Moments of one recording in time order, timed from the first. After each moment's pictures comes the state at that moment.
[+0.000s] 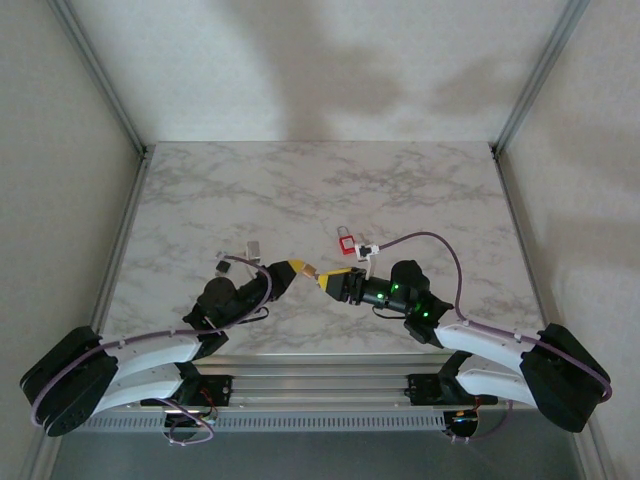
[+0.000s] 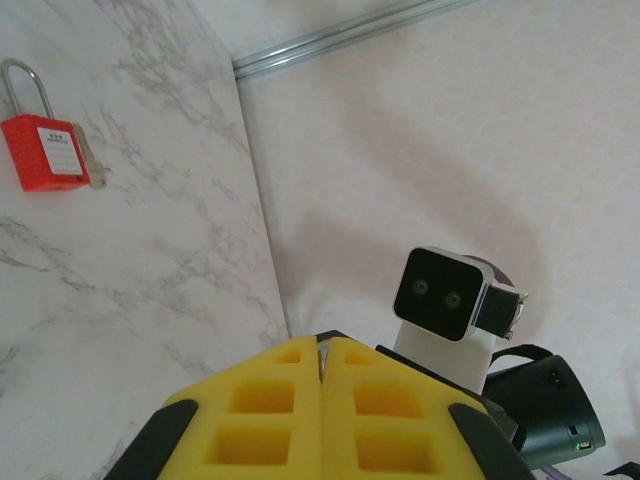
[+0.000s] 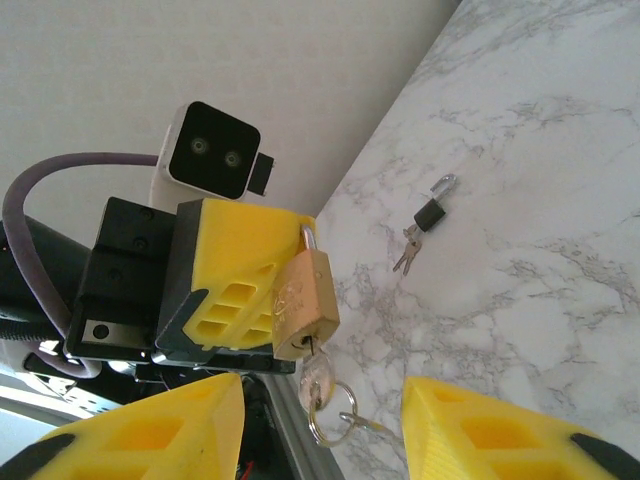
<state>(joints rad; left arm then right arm) -0.75 1.10 0.21 0.91 0.12 -1.26 0.82 1.11 0.35 0.64 -0.43 0.80</state>
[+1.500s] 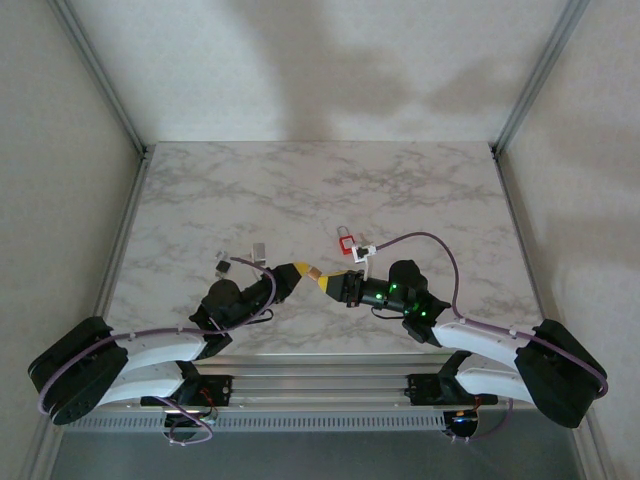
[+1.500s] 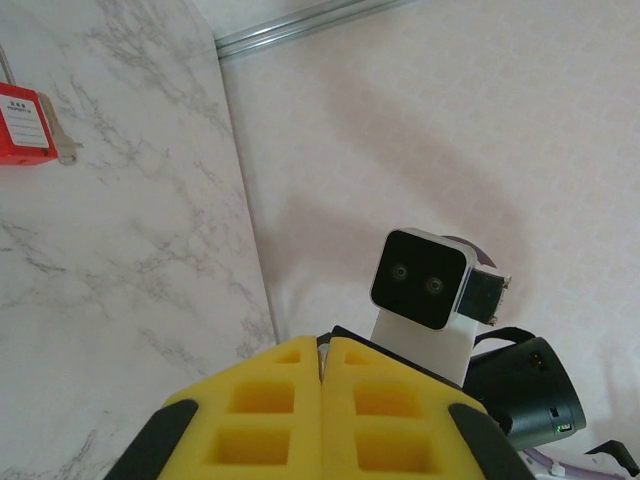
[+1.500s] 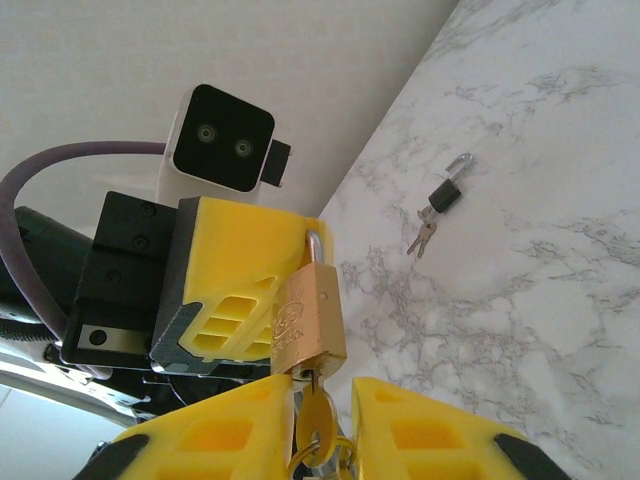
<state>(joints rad) -0.79 1.16 0.21 0.99 0.12 -1.29 0.82 1.14 0.35 0.66 -0.47 0.82</state>
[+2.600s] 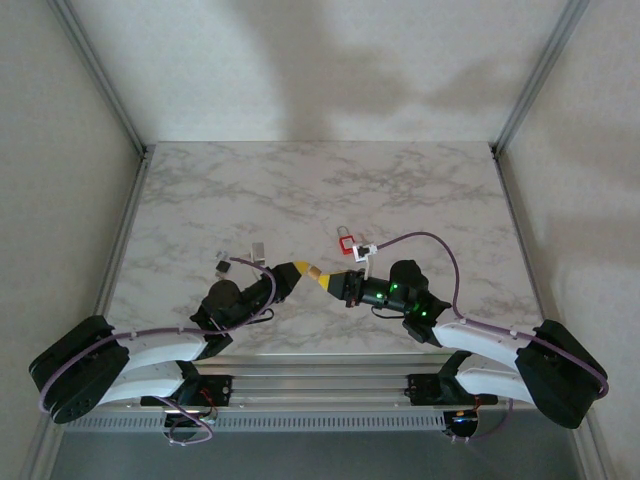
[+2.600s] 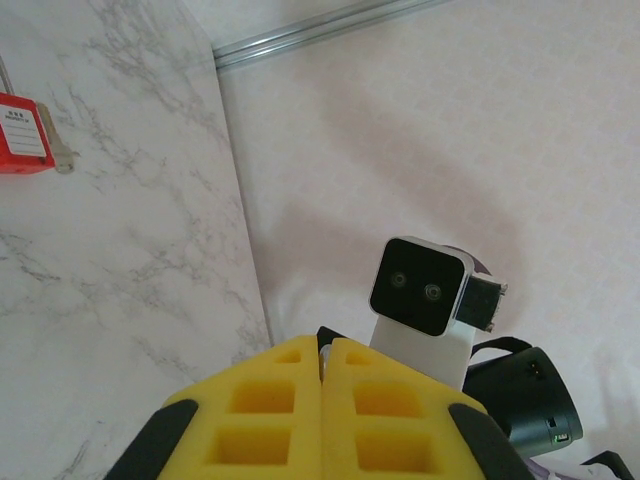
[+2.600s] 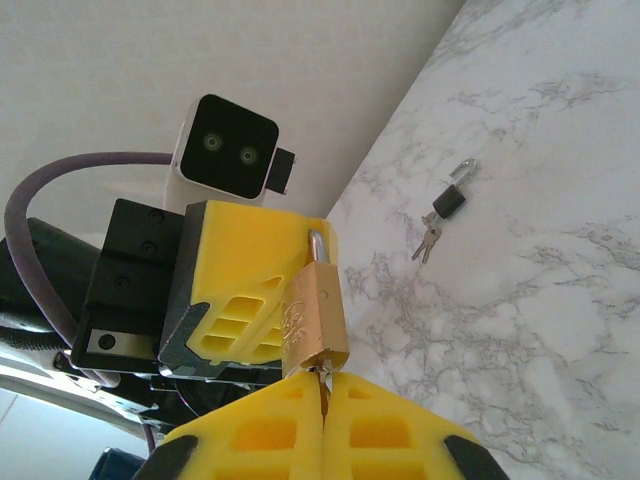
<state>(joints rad) -0.80 1.17 0.21 1.01 0.09 -1.29 0.81 1.14 0.35 0.67 -0.47 0.84</state>
